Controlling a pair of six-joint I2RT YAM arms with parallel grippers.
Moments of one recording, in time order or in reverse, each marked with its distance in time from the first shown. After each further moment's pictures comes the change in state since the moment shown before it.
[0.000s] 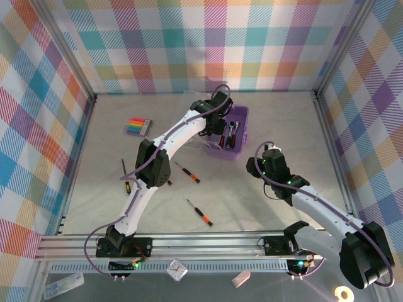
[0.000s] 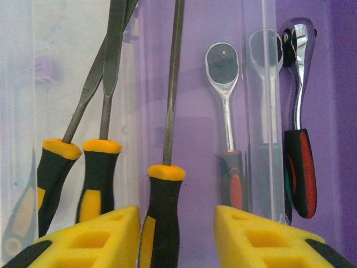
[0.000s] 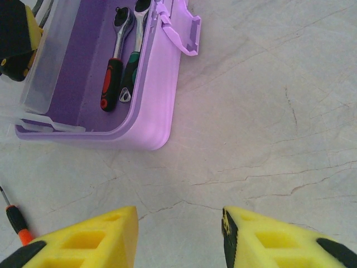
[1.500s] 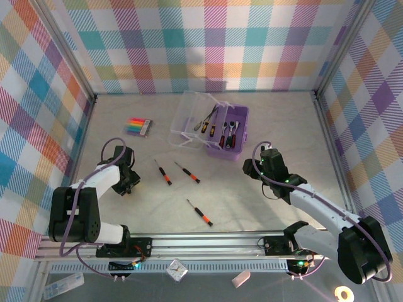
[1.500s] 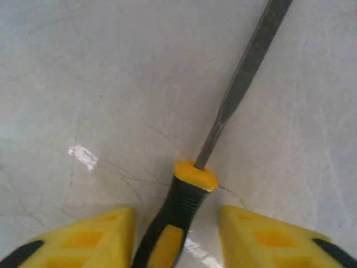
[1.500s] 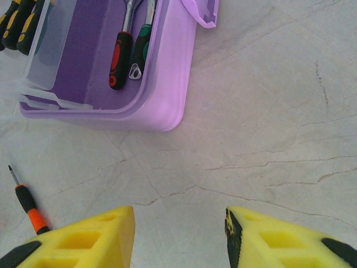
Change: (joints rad) left arm 0.661 -1.044 -1.728 0.435 0.068 -0.414; right arm 0.000 0.043 0.000 0.014 -0.077 0.001
